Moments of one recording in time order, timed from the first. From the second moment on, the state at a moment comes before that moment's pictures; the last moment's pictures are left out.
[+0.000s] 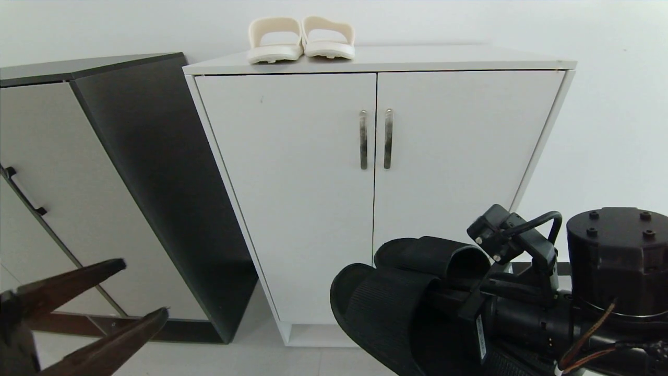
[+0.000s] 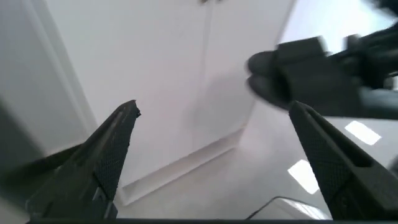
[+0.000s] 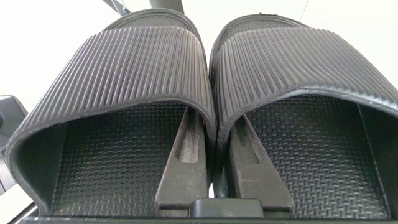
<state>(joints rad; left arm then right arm) -0.19 0.85 -0.35 -0.41 -0.44 -0.04 0.86 1.49 -0.65 -0.50 -0.03 0.09</state>
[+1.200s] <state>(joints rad) -0.63 1.73 -1.29 -0.44 -0.59 -0.26 0.86 1.54 -0.64 -0.54 -0.04 0.09</state>
